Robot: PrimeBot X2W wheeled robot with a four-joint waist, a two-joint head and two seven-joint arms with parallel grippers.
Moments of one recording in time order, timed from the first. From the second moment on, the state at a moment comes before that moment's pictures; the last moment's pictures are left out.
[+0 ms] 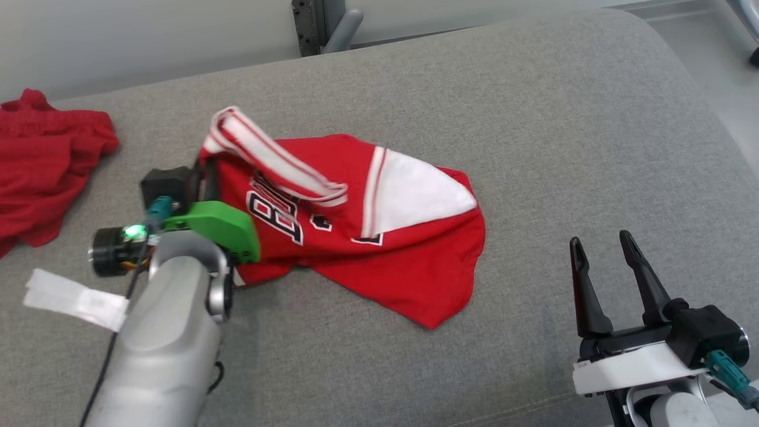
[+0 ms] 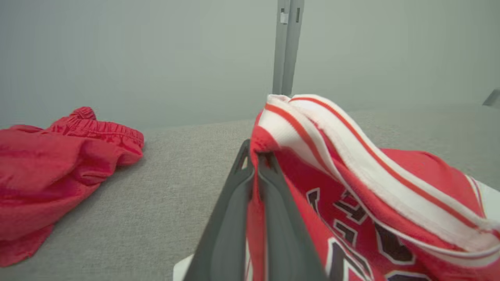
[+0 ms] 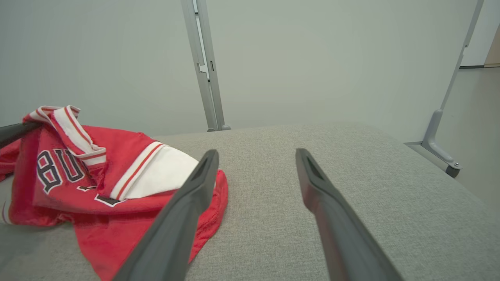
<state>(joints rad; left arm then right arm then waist) -0.69 0.08 -0.29 0.86 -0.34 0.12 -0.26 0.02 -0.05 0.03 -0.05 0.13 0.13 -0.26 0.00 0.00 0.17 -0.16</state>
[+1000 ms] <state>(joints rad) -0.34 0.06 -0.07 0.53 -0.32 0.03 -0.26 -0.02 -0.05 0.15 0.25 0.27 0.13 -0.26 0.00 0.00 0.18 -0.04</state>
